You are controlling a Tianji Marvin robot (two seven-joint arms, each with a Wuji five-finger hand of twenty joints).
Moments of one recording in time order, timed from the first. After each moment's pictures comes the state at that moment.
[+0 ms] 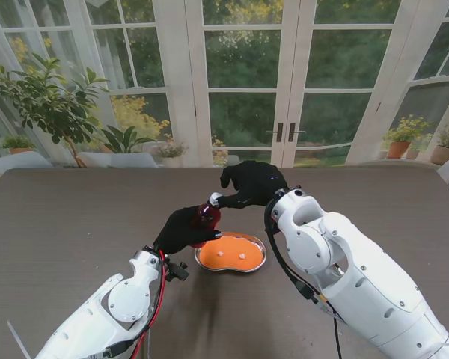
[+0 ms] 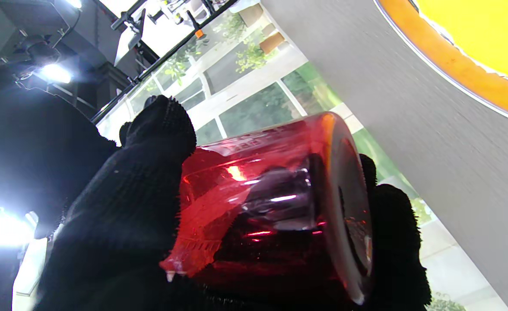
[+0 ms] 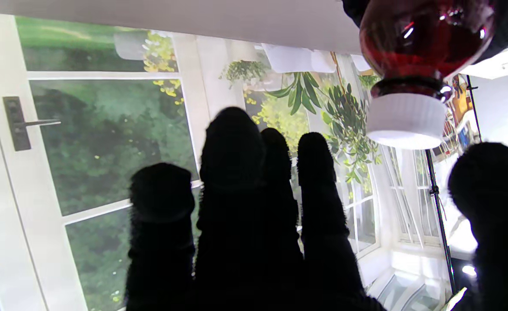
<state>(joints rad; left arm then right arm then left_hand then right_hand) 1.39 -1.23 -1.02 -1.28 0.17 -0.46 0.25 -1.19 -1.11 0.95 -1.67 -0.80 0.04 0.05 0.90 -0.64 0.39 -0.15 0.77 0.47 0.63 0.53 1.06 0.44 0.37 0.69 0.78 0.50 0.72 0.66 0.35 0.52 1.28 0.71 0.11 -0.60 1.00 -0.24 0.73 -0.03 0.69 0.40 0.91 0.02 0.74 0.73 1.18 0.00 0.96 0.72 0.74 0.16 1.41 0.85</state>
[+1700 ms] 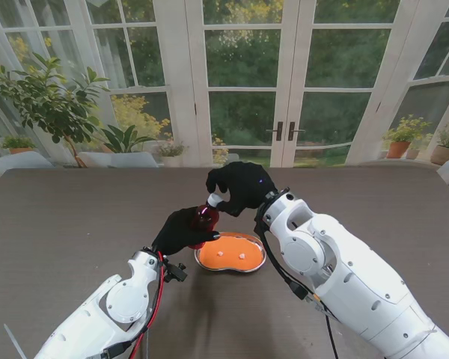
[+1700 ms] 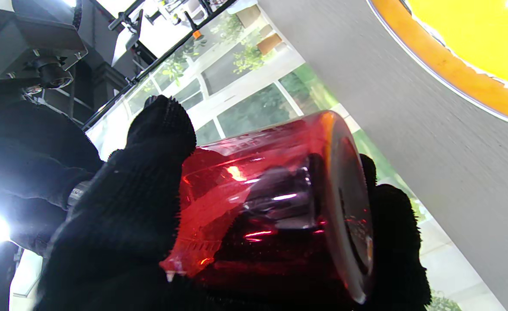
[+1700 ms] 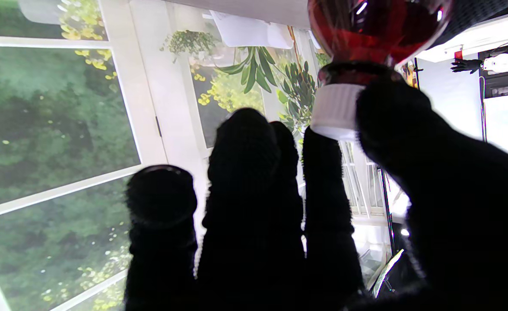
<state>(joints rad) 1.40 -1.22 -1.02 -1.30 0.17 -0.45 0.24 -1.15 -1.13 0.89 -1.56 -0.78 -0.14 -0.13 0.90 -0.64 0.39 -0.15 0.77 0.47 0.63 0.53 1.06 0.44 0.37 0.69 0.78 0.50 0.72 0.66 0.35 0.52 1.28 0.71 0.46 -1.07 1.33 -0.32 0.81 -0.09 0.81 0.40 1.02 -0.01 0.75 0.78 1.26 -0.06 0.96 0.72 0.84 0.14 1.44 0.84</state>
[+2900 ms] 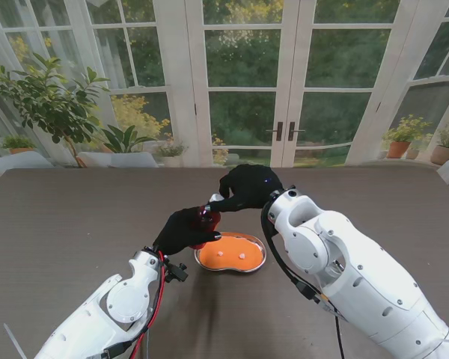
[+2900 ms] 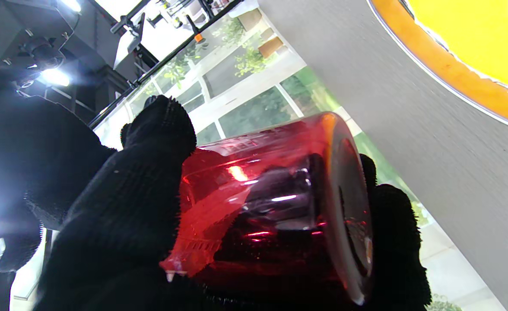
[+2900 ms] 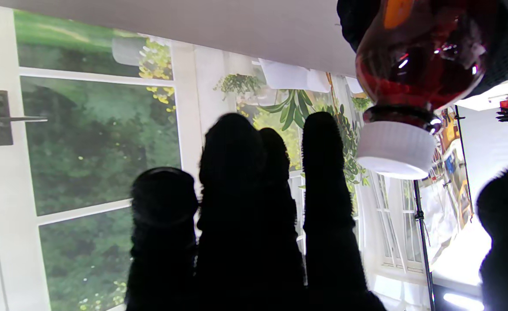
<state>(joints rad) 1.40 -1.22 -1.02 -1.30 0.17 -0.45 0.23 -1.16 -1.09 0.91 -1.67 -0.84 0.02 0.09 0.90 -0.64 0.39 -0.15 0.77 0.47 0.63 0.53 1.06 0.44 0.37 0.69 0.78 0.50 0.72 0.66 0.35 0.52 1.28 0.71 0.08 -0.43 0.65 -0.15 0.93 -0.09 0.68 0.43 0.93 0.04 0.75 0.77 1.19 0.00 1.00 0.74 0.76 0.13 1.44 0.89</state>
